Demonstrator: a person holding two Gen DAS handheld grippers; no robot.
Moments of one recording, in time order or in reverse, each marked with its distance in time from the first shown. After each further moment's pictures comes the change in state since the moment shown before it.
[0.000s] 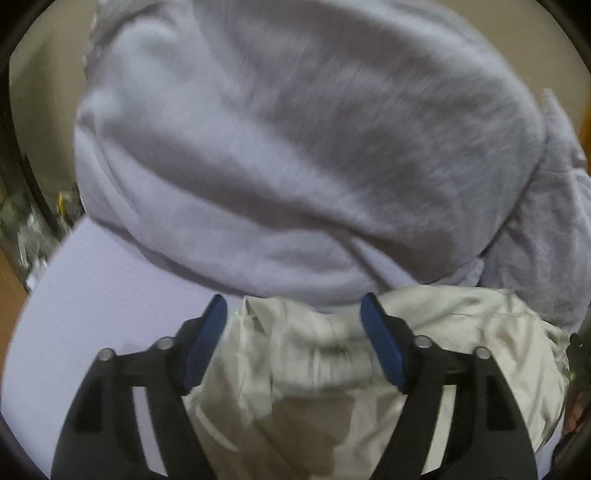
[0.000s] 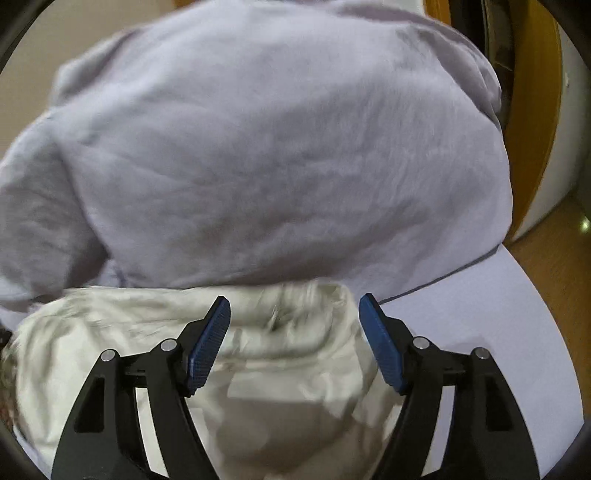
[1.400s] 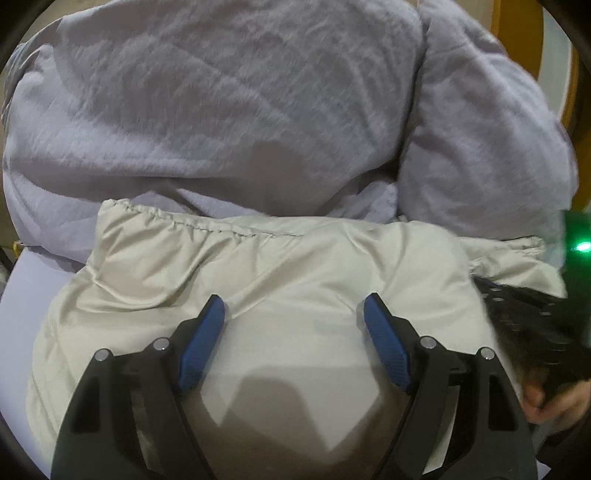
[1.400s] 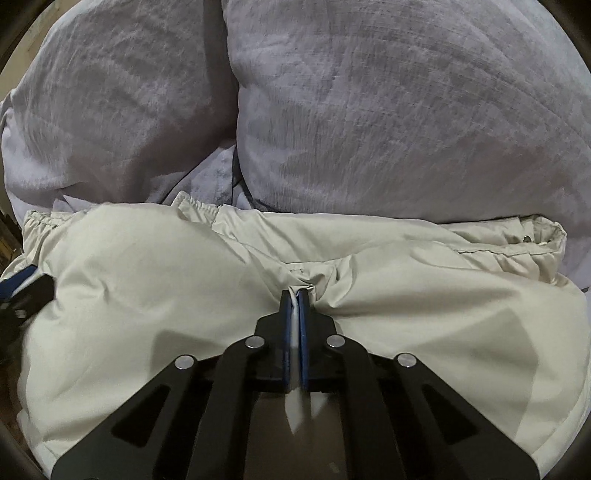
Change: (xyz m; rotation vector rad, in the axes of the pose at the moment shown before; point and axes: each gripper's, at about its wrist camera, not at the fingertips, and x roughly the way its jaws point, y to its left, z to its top) left arm 0.033 -0.112 -0.060 0.230 0.028 -0.101; right arm 0.068 0.134 -0.053 -0.277 0.153 0.143
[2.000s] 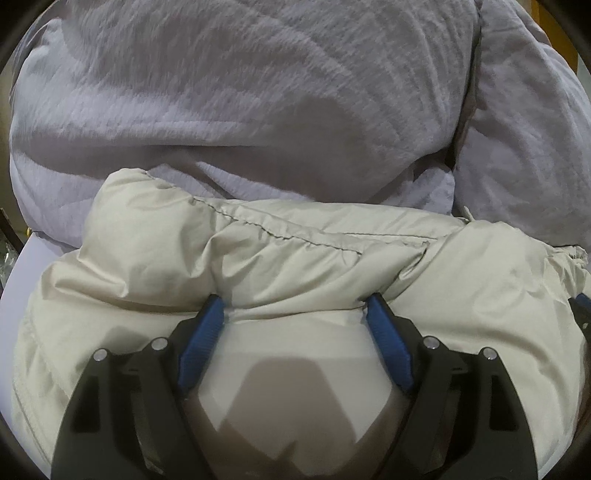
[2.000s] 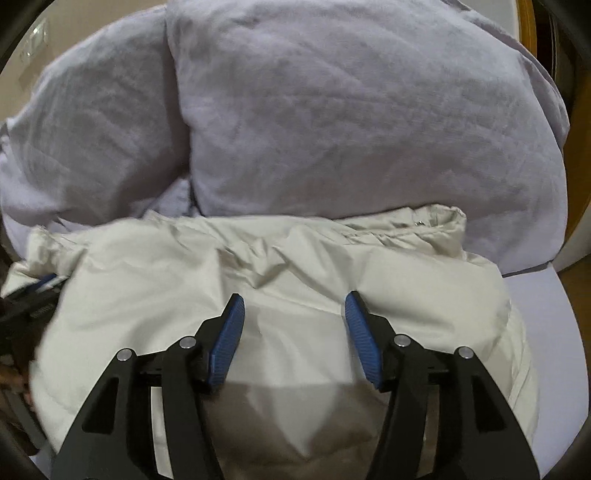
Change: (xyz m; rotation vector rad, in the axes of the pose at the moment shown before) left arm 0.050 0.021 0.001 -0.051 0.035 0.086; right arm -0.075 -0.056 -0.029 0.058 -0.096 -0.127
